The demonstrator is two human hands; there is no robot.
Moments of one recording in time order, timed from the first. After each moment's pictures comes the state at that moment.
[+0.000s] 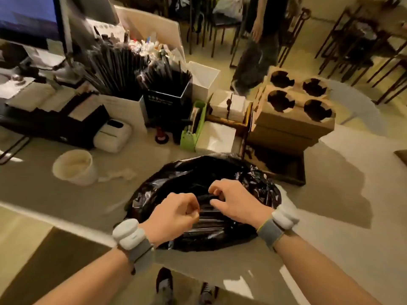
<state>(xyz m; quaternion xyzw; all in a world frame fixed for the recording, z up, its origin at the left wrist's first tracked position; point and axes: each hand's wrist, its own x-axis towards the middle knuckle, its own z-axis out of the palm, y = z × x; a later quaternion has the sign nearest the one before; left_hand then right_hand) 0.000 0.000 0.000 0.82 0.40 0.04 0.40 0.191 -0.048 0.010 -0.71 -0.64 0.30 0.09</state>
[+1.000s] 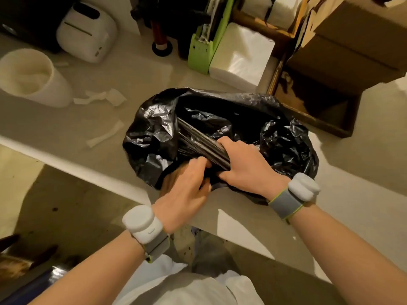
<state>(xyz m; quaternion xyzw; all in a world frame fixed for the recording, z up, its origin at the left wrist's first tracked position) 0.009 -0.045 -0.083 0.80 0.40 0.11 0.43 0.188 -0.048 -0.067 -0.67 -0.68 0.29 0.04</state>
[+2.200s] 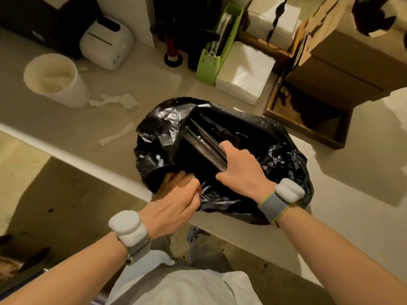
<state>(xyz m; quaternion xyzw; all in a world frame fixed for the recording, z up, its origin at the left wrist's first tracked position) -0.030 -0.060 -0.074 0.86 0.37 0.00 0.36 0.175 -0.053 -0.067 -0.71 -0.64 0.29 0.07</state>
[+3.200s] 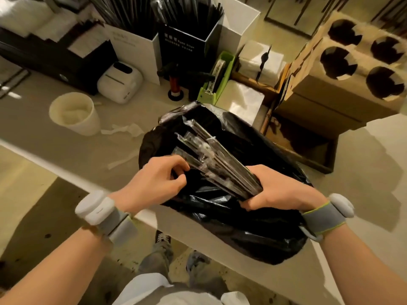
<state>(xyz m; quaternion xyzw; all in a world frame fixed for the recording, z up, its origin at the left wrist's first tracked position) -0.033 0.017 -0.017 0.76 0.47 0.12 0.43 0.235 -0.048 0.017 -0.55 -0.62 0.55 0.09</state>
